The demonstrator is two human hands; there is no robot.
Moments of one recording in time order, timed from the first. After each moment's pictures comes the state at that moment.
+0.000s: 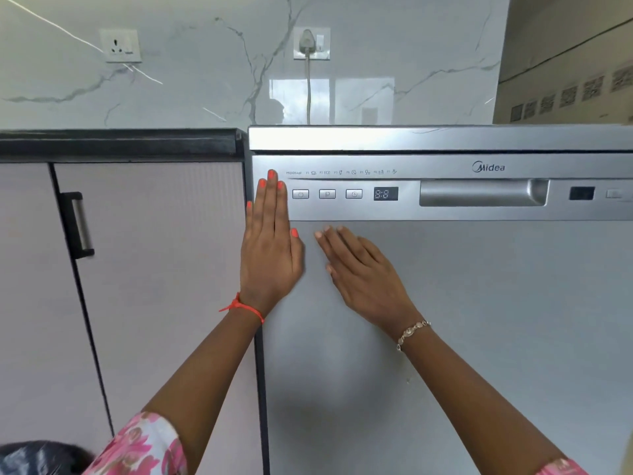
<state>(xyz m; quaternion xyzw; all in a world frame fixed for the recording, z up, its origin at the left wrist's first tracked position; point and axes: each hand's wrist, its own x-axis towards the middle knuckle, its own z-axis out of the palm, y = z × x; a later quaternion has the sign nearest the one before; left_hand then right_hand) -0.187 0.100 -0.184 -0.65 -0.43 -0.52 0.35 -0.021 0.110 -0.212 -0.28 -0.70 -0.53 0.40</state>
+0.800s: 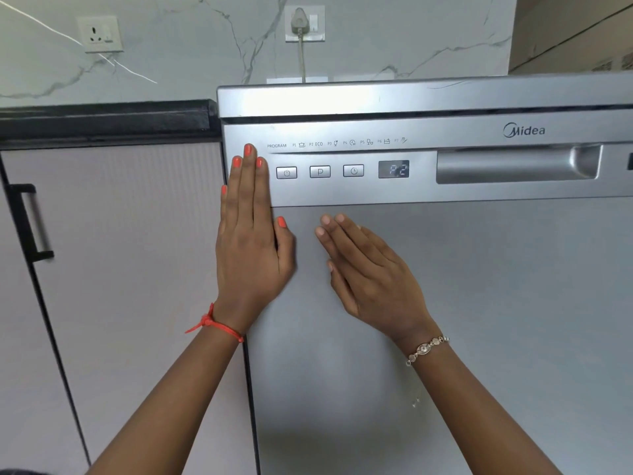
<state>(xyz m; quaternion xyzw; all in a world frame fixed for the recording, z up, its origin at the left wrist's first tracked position) -0.186 0.103 -0.185 -0.62 -0.41 -0.55 0.37 -0.020 0.117 -0.219 -0.23 -0.69 -0.50 0.46</state>
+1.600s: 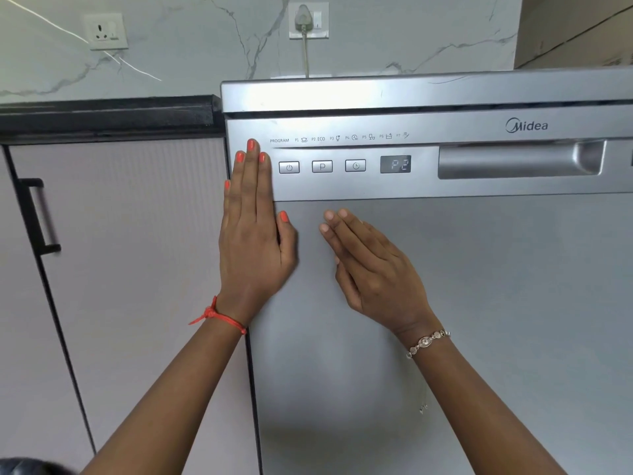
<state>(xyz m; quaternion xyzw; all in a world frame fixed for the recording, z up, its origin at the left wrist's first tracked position) -0.186 0.103 -0.186 -0.62 -0.41 -0.55 0.37 -0.019 0.114 -0.217 -0.22 -0.71 -0.48 0.47</state>
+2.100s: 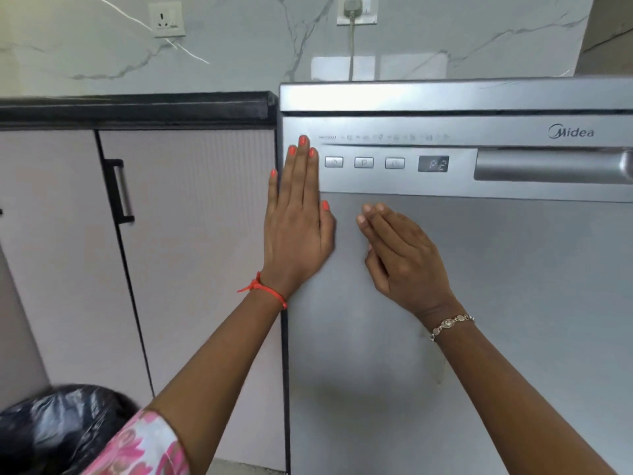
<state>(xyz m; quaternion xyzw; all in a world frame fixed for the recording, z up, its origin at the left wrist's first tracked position) -0.184 0.087 -0.184 -0.63 -0.48 -0.50 0.36 -0.021 0.115 -0.217 -0.20 -0.71 -0.46 0.50</state>
